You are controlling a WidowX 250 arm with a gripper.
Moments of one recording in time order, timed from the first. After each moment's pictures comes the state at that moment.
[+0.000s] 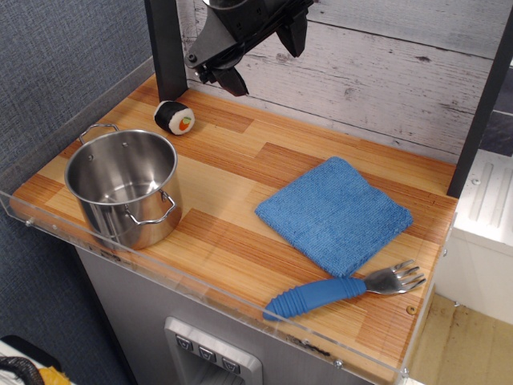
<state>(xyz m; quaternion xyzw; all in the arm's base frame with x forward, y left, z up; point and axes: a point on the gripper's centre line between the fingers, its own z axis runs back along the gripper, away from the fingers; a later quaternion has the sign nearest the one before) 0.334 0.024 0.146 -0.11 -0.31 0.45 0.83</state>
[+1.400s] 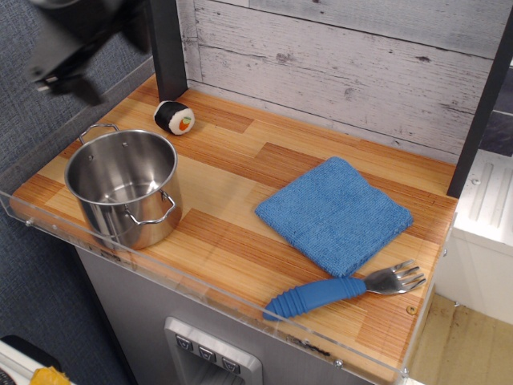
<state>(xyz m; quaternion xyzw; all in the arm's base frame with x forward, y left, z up) 0.253 0.131 0.154 -0.03 -0.32 0.61 0.72</state>
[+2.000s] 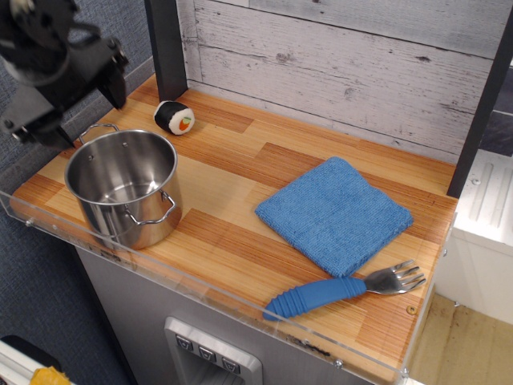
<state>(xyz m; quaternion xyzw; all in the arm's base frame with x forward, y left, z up) 0.245 0.136 0.112 0.00 -0.34 0.52 0.78</state>
